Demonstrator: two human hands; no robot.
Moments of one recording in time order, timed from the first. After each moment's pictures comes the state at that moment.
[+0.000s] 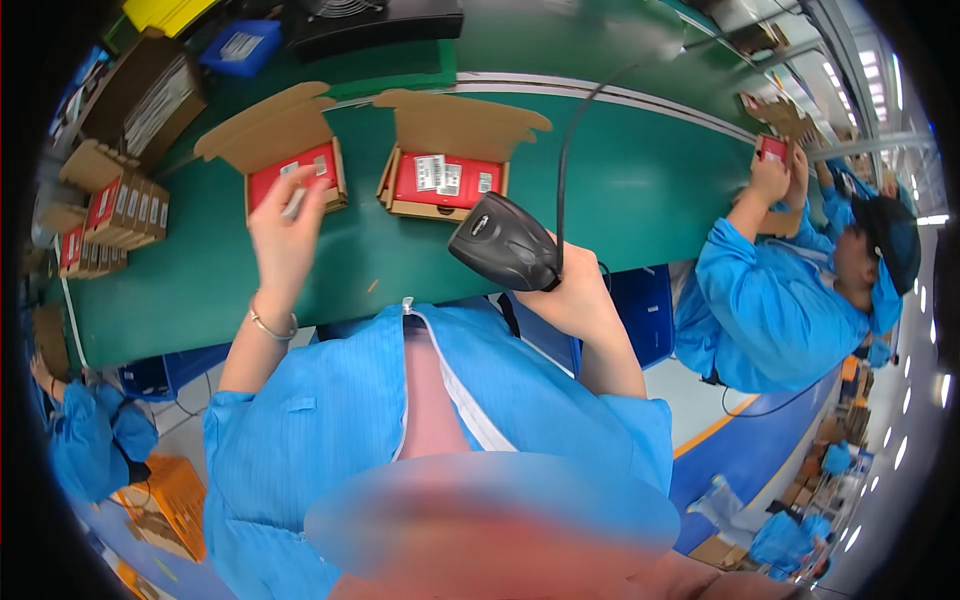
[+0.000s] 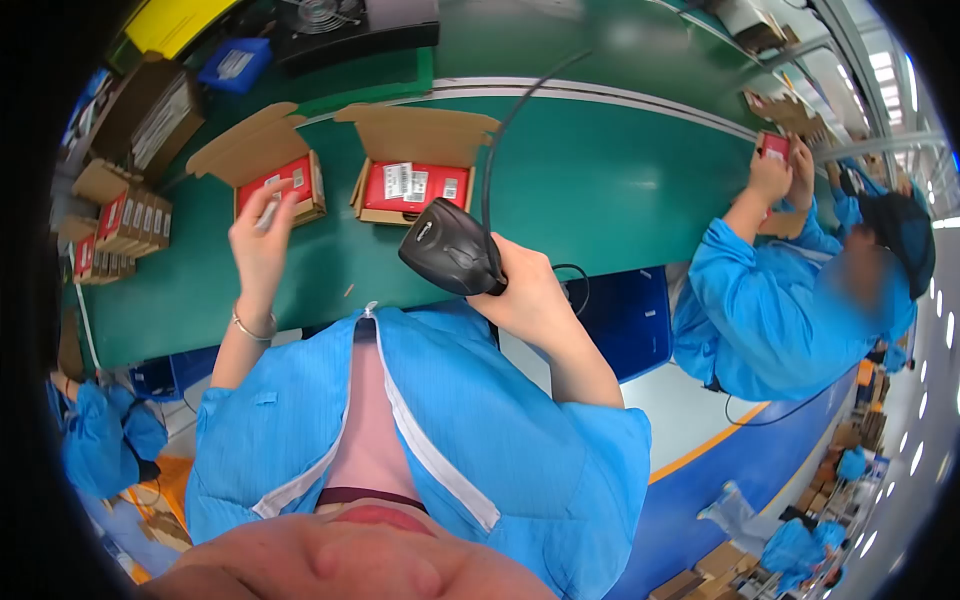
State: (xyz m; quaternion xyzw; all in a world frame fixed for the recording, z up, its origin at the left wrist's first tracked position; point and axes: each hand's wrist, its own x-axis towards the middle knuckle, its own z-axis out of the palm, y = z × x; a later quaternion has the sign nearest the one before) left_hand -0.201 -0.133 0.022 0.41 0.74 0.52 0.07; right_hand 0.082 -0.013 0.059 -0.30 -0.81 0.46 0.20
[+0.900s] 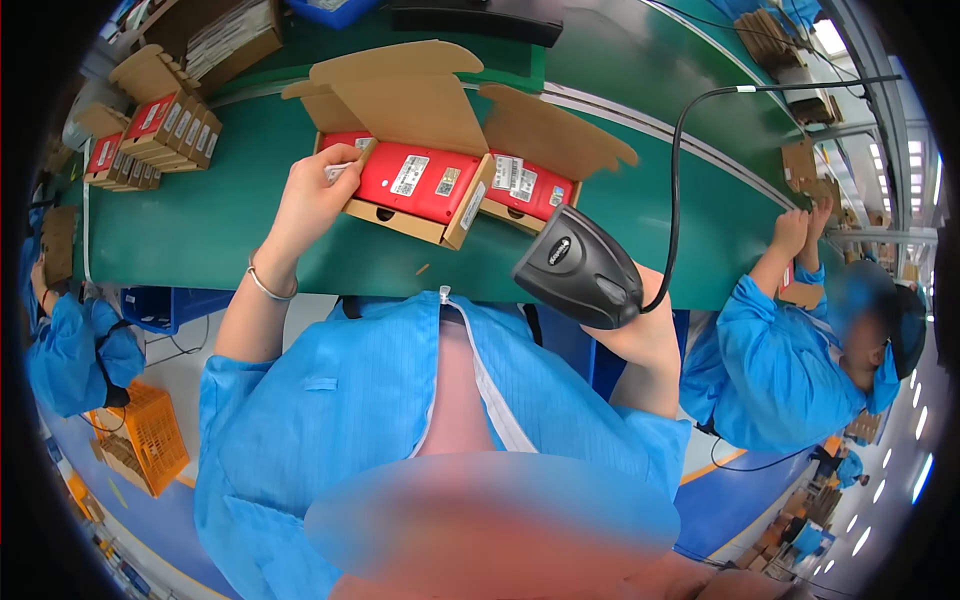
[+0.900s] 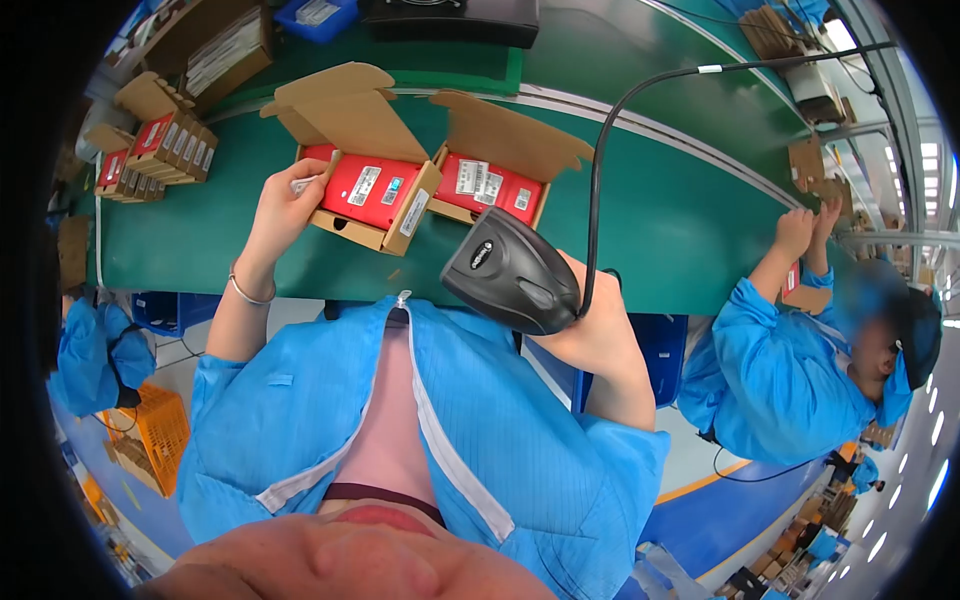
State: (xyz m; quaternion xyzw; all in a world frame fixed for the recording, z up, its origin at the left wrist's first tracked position) left_hand -0.243 -0.163 0.028 0.40 0.77 0.45 0.20; right_hand 0.067 -0.006 0.098 -0.19 -0.85 0.45 0.18
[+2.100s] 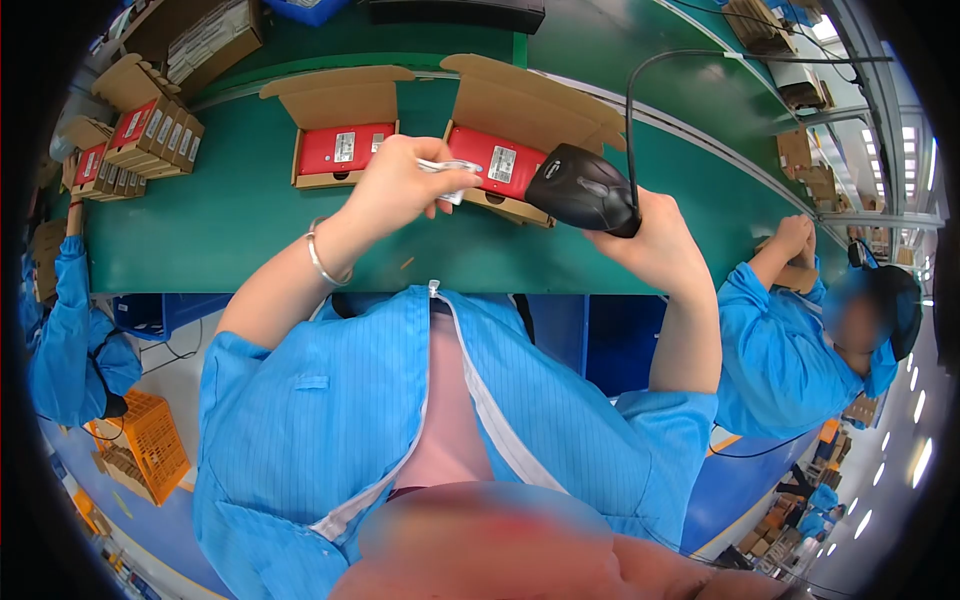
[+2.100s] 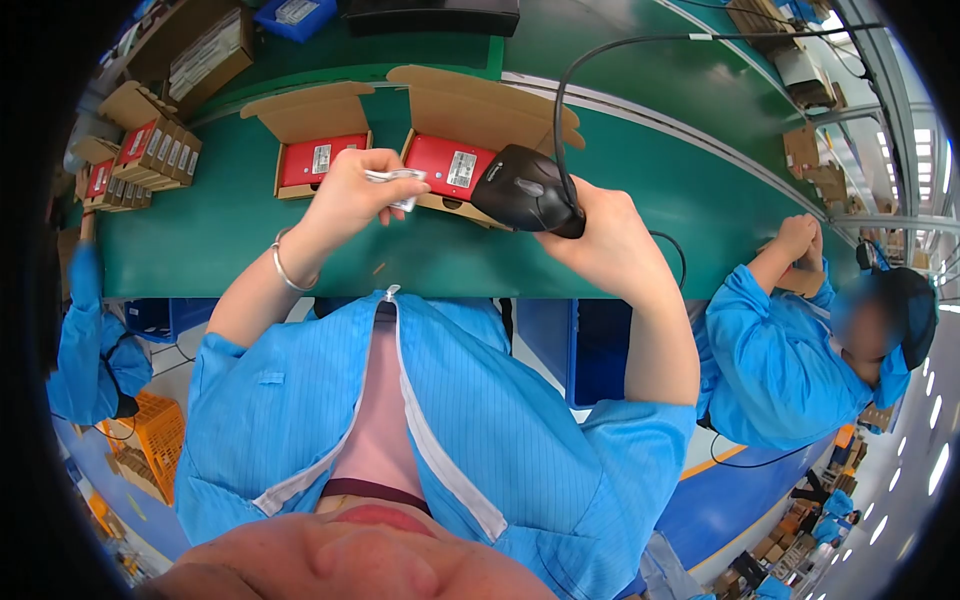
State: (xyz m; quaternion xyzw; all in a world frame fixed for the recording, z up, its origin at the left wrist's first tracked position) left_hand -0.179 -0.094 0.047 0.39 0.66 0.47 0.44; right_hand 0.047 0.047 0.119 -0.27 -0.89 0.35 0.04
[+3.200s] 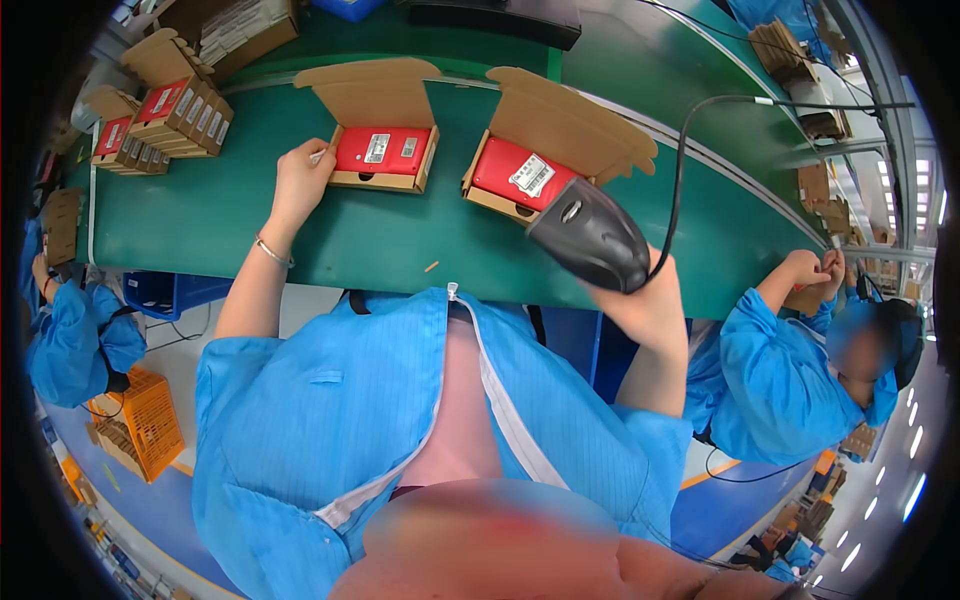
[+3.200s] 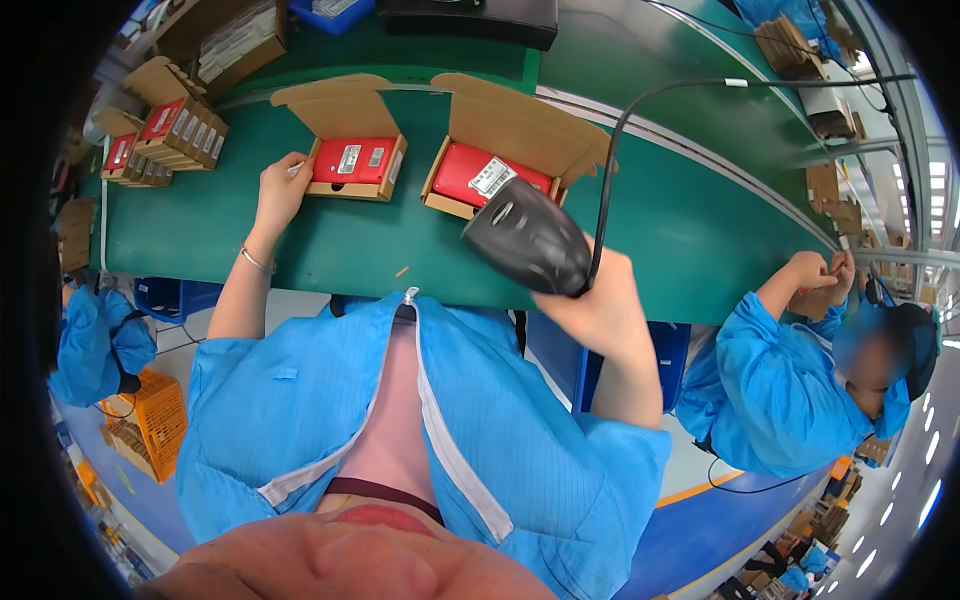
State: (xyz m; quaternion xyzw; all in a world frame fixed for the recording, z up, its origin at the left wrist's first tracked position) left_hand -0.301 -0.178 -0.033 0.34 0.86 0.38 0.07; right_hand 0.051 0.010 0.084 -0.22 -0.83 0.49 0.16
